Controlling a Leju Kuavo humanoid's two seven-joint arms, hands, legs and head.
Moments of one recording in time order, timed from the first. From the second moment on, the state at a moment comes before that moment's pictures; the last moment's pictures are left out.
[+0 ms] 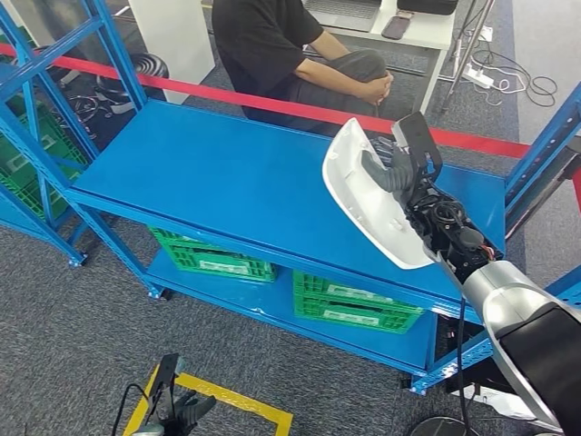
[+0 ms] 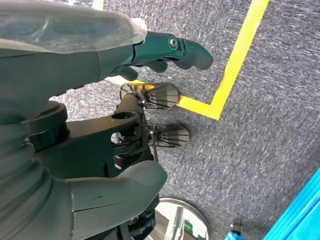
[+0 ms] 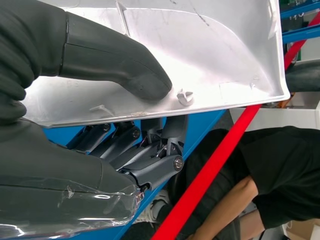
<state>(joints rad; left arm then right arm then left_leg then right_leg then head) -0.31 0.02 -1.05 -0.21 1.11 0.23 -0.21 -0.94 -0.10 0.70 -0.55 -0.54 0.03 -0.30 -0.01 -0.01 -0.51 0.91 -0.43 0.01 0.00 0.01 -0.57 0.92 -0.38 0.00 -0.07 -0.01</state>
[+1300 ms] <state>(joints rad) -0.30 0.02 -1.05 -0.21 1.12 0.21 -0.19 -0.97 -0.09 0.72 -0.56 -0.38 -0.05 -0.29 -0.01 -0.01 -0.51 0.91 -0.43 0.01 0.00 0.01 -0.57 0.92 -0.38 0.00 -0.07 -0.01</state>
